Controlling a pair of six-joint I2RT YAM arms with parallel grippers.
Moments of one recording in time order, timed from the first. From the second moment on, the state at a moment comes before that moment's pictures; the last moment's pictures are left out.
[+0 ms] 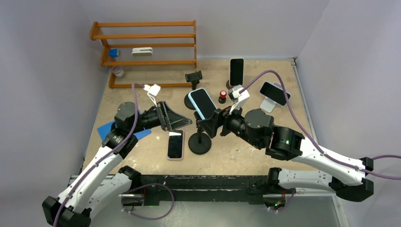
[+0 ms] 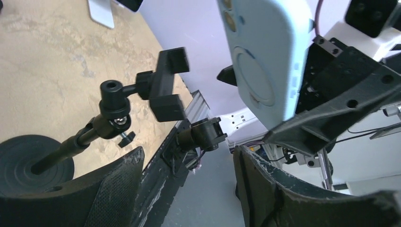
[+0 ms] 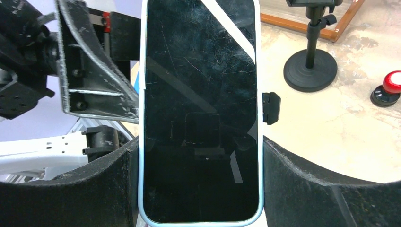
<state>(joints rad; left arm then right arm) -0.47 0.79 0.70 0.05 0.71 -0.94 1.18 0.96 1.14 -0.42 0.37 0.48</state>
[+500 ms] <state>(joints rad) -0.47 0.60 0.87 -0.11 0.48 -0.73 1.18 1.00 1.20 -0.31 0.38 0.30</state>
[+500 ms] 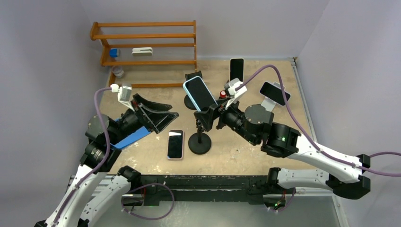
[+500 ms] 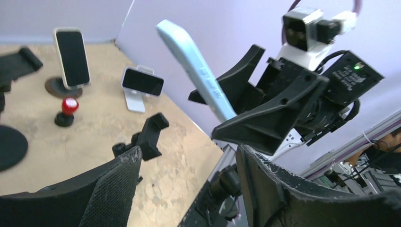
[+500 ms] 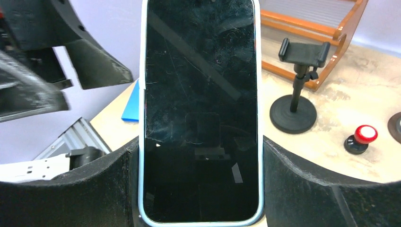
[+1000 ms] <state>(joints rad) -0.47 0.64 0.91 0.06 0.44 -0.70 1.22 1.12 1.20 -0.07 0.49 0.19</state>
